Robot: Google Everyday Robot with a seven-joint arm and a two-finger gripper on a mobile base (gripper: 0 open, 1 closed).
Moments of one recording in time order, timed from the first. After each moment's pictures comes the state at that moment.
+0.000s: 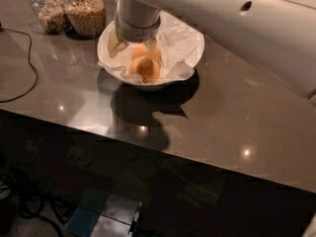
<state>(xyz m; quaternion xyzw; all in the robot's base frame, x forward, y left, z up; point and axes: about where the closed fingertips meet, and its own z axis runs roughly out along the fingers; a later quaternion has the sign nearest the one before) 0.651 0.067 0.925 -0.15 0.95 0.07 0.28</state>
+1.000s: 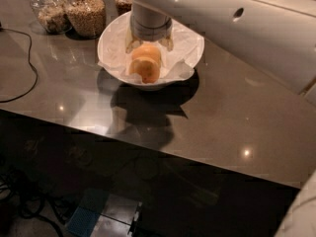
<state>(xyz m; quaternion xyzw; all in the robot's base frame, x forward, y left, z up) 0.679 0.022 0.917 -0.06 0.96 0.02 0.29</state>
